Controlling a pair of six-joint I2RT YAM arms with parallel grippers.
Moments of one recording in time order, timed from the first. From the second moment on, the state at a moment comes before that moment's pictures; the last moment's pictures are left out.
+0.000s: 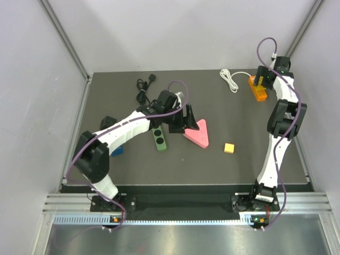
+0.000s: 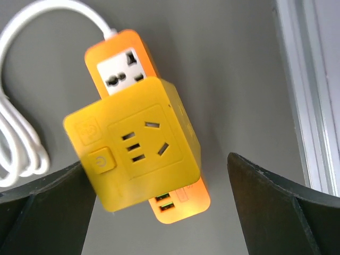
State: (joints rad) left arm -0.68 1.64 1.29 -0.42 0.35 -0.76; right arm -0.24 2.40 2.15 -0.53 -0.08 0.07
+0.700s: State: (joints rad) left arm -0.66 1.68 1.34 -0.41 0.39 -0.76; right arm -0.21 2.46 2.17 -0.63 -0.11 0.01
